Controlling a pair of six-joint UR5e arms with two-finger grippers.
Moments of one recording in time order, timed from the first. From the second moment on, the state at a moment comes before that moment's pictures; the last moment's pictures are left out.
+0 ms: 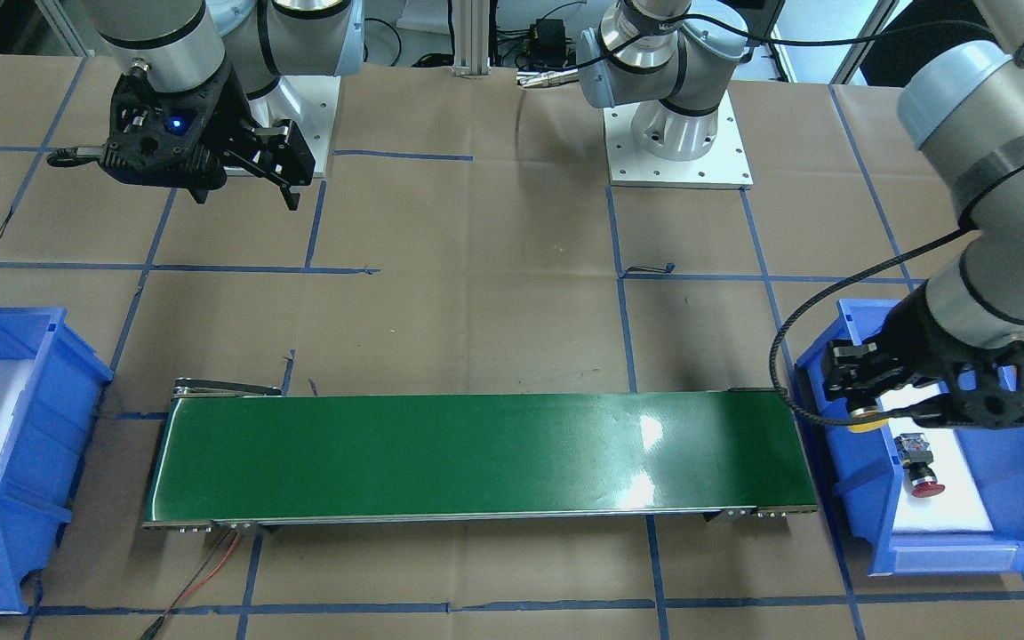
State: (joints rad) left arm -1.34 -1.87 -1.48 -1.41 1.58 0.23; right arm 1.62 -1.63 1.66 -1.55 -1.56 0.12
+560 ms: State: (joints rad) left arm -1.47 -1.98 -1.55 -1.24 1.58 0.07; right arm 1.62 -1.63 1.66 -1.55 -1.56 0.12
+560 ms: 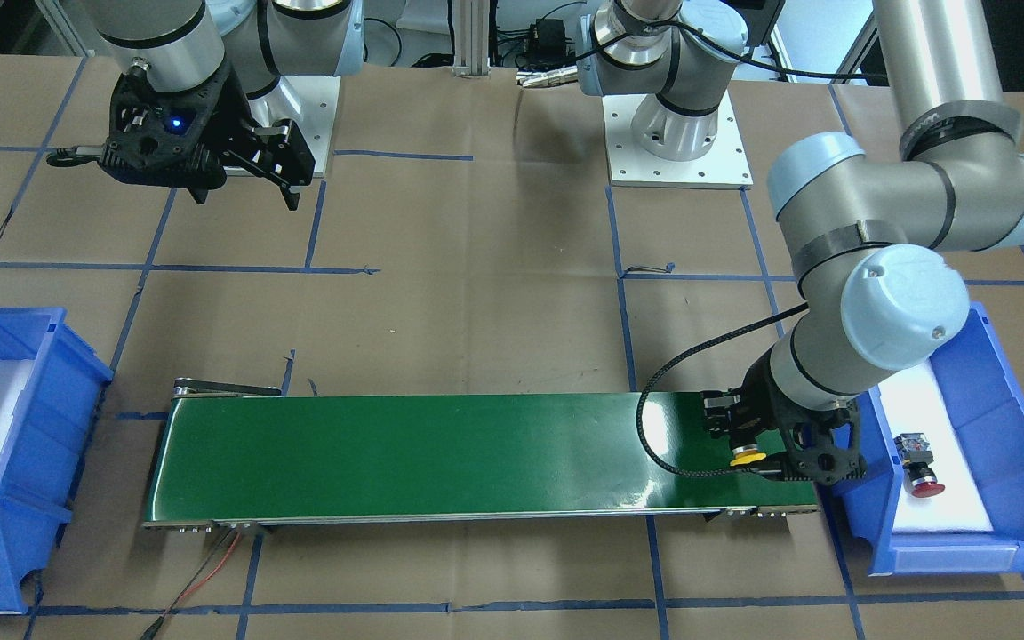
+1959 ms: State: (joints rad) left arm -1.48 -1.98 -1.65 -1.07 1.58 0.11; right arm 1.62 -1.63 1.66 -1.55 -1.56 0.12
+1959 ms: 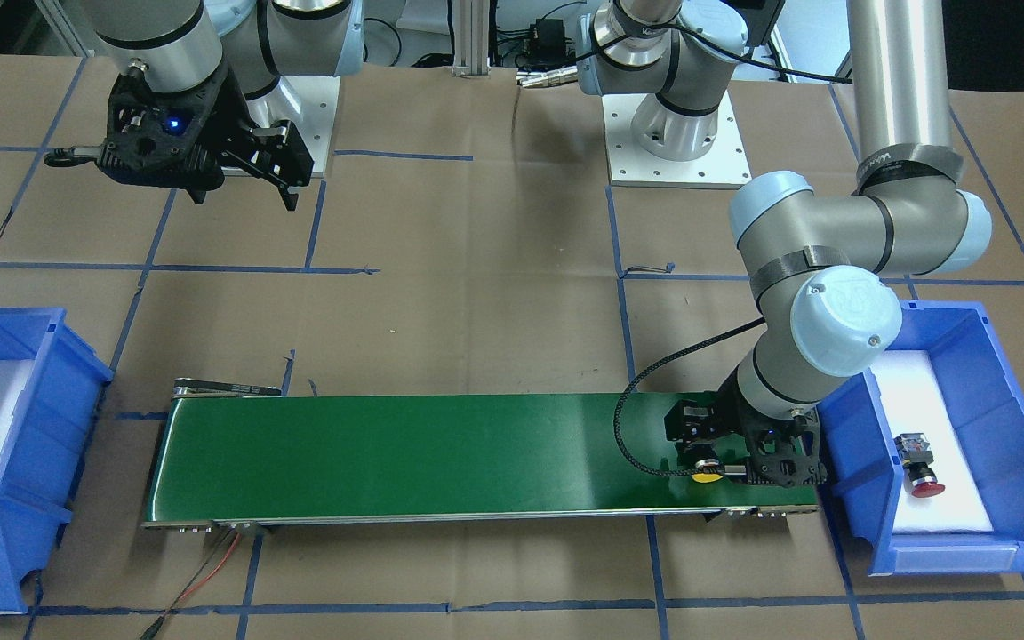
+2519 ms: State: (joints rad) left arm -1.47 -1.85 -1.54 -1.28 1.58 0.12; right arm 1.62 -1.63 1.66 -1.55 -1.56 0.12
